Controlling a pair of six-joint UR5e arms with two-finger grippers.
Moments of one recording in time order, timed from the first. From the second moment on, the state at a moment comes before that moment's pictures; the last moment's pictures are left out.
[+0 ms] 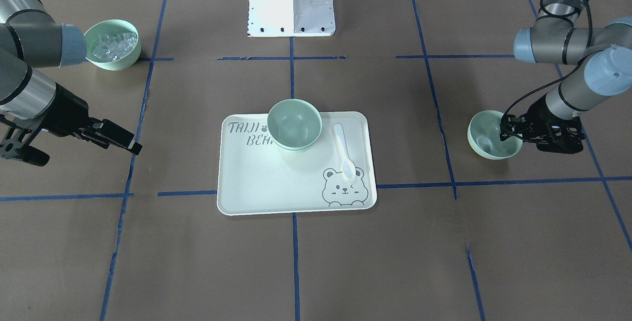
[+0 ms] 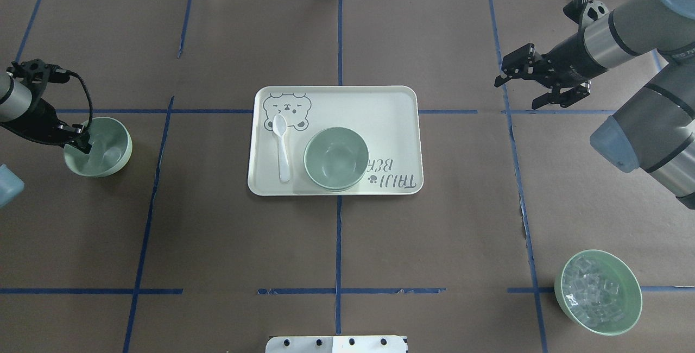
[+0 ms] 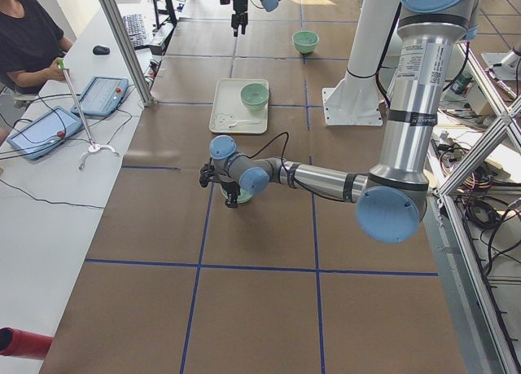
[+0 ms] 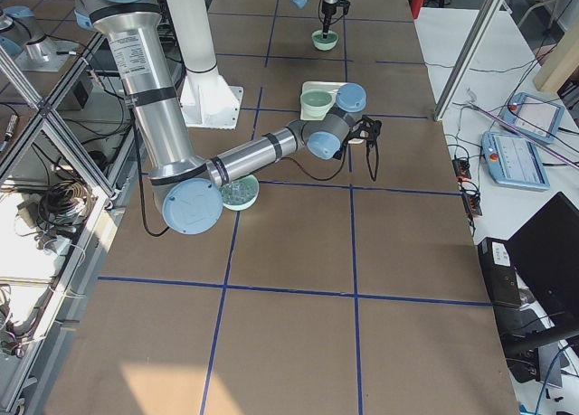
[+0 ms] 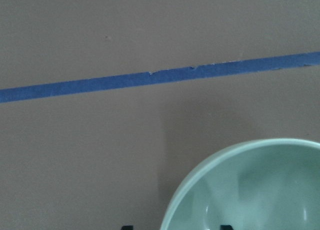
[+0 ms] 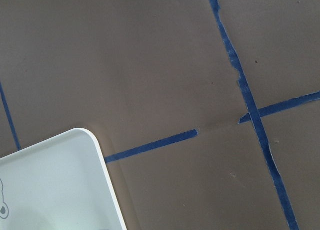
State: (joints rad) left arm -0.99 -1.69 -1.55 -1.98 -2.26 -0.62; right arm 1.01 -1.28 1.66 -1.04 2.37 1.37
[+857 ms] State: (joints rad) left arm -0.77 -2.13 -1.65 -1.96 -2.29 -1.42; right arm 1.03 -1.28 1.66 -1.05 2.37 1.37
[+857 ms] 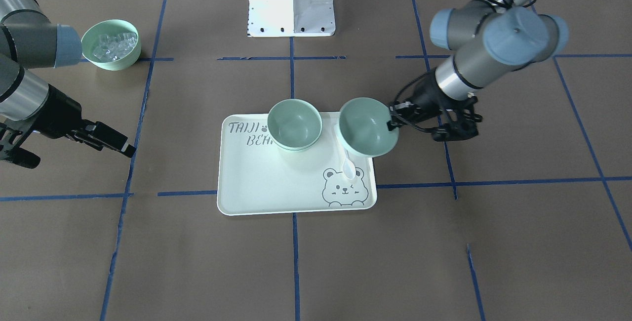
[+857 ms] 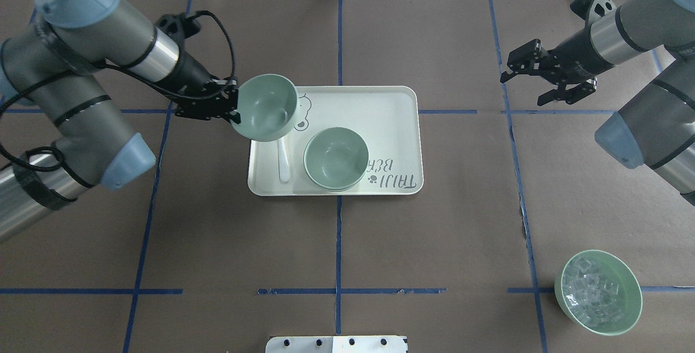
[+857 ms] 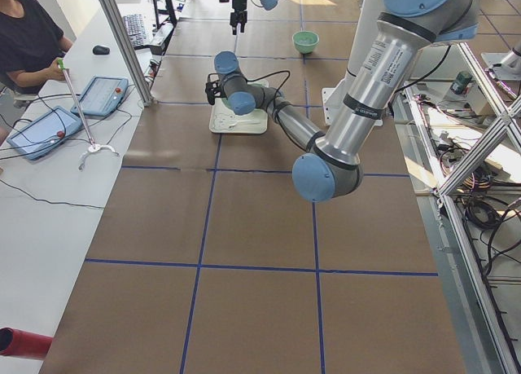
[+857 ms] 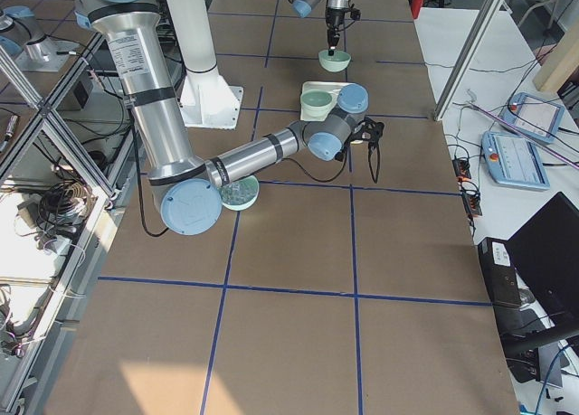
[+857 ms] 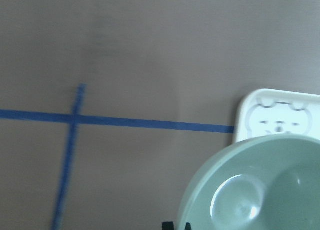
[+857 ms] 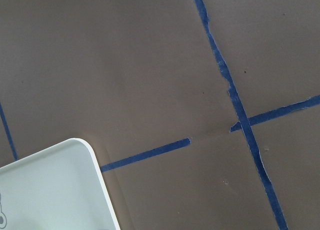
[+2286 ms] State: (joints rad) left arm -0.60 -2.22 -1.63 -1.95 -2.06 -1.54; right arm 1.03 -1.28 1.65 -1.05 2.37 1.37
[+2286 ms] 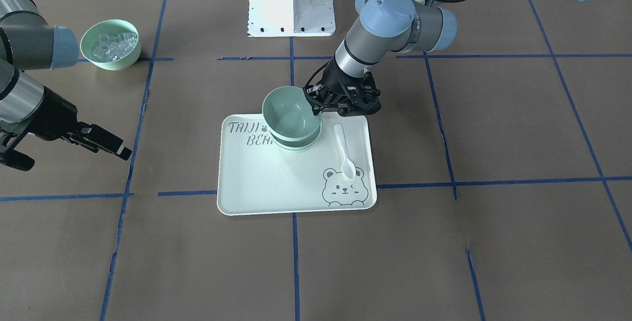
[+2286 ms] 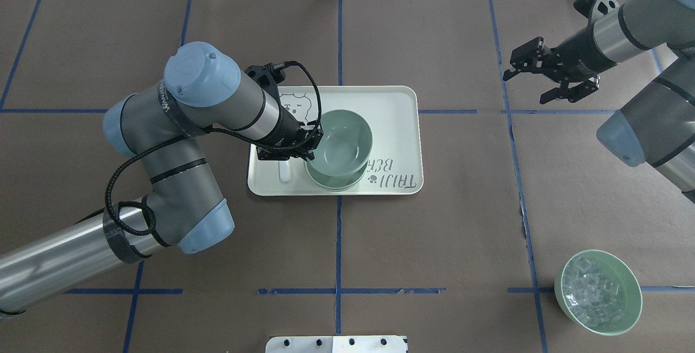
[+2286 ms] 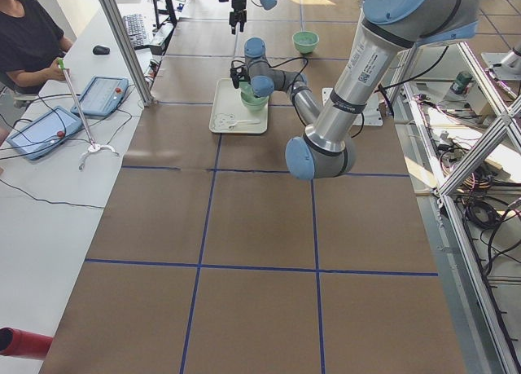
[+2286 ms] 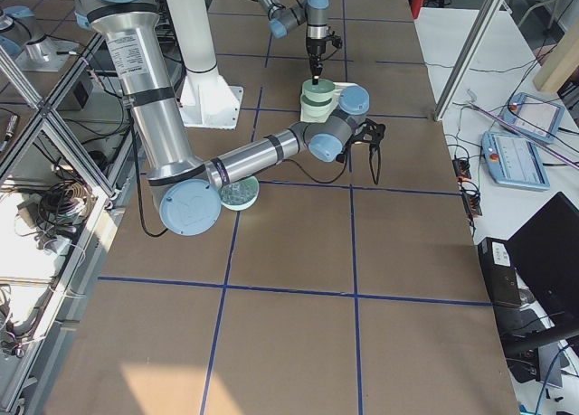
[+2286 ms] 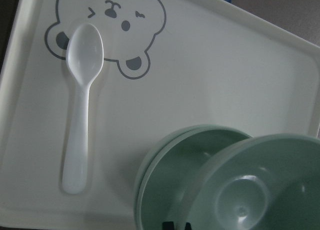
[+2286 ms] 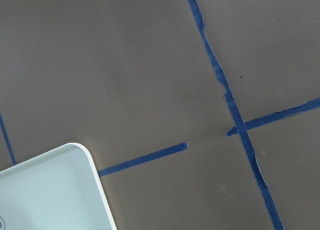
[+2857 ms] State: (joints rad) left arm -0.57 -2.21 -1.64 -1.95 -1.99 -1.54; right arm 1.04 -1.28 1.65 -1.05 2.37 1.37
